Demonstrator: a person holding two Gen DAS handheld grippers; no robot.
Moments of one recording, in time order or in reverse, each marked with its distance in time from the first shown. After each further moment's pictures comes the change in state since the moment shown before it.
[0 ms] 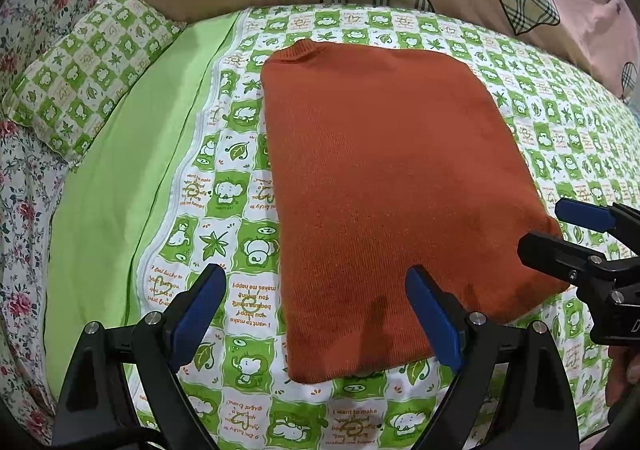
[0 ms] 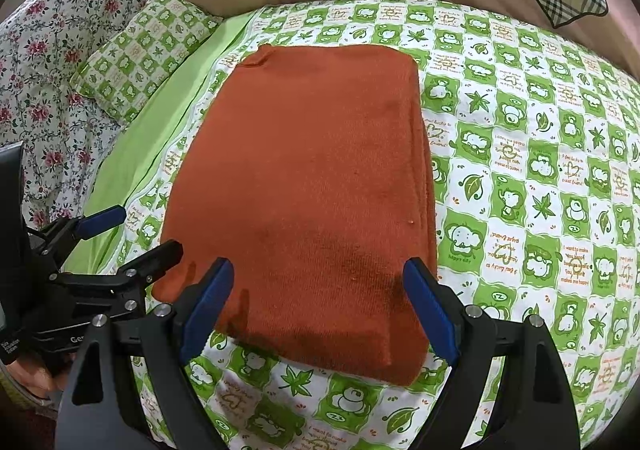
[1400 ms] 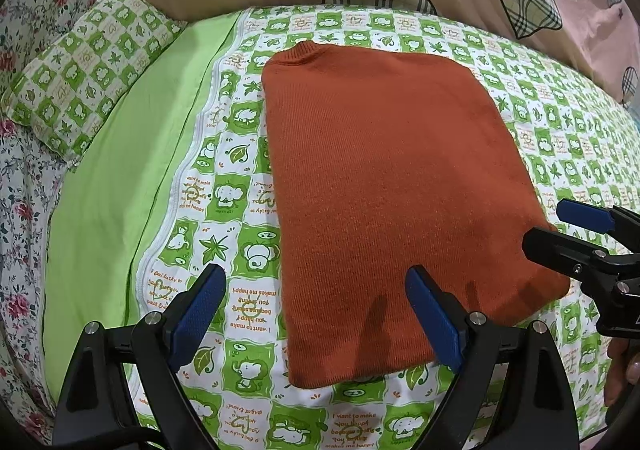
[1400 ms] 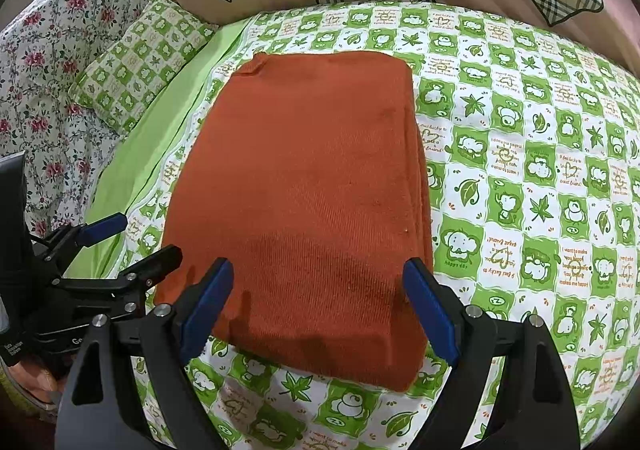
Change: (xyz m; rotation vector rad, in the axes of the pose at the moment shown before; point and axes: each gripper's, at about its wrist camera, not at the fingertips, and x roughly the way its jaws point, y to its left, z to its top) left arm 0.002 0.002 0.005 -0.009 0.000 -0.005; right arm -0.003 -0.005 0.004 0.021 -0.015 0.009
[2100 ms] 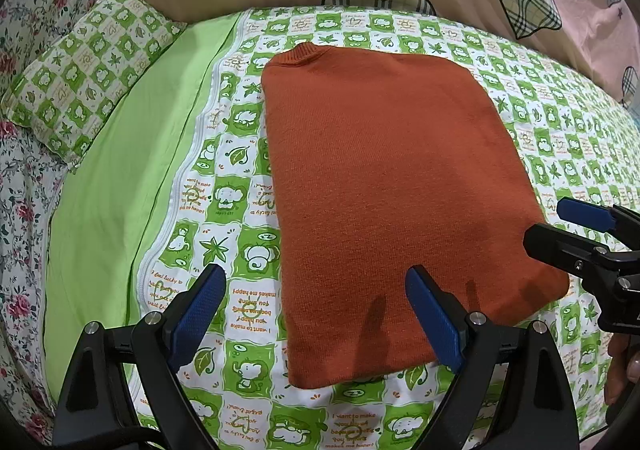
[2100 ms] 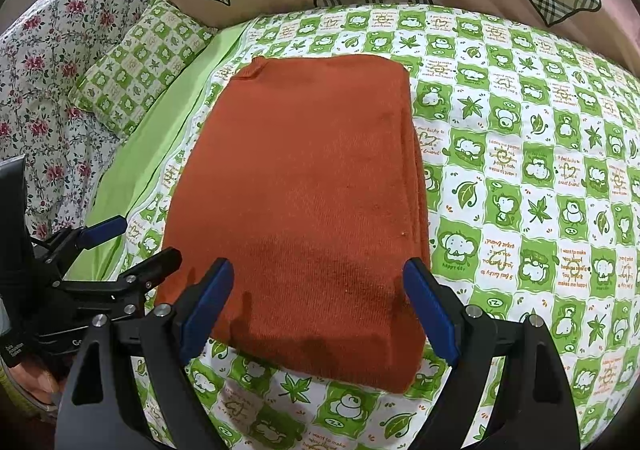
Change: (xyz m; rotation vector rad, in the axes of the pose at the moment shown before) left arm 0.000 0.000 0.001 0.001 -0.001 -0.001; right arm -0.001 -0.001 0.001 0.004 -0.006 0.000
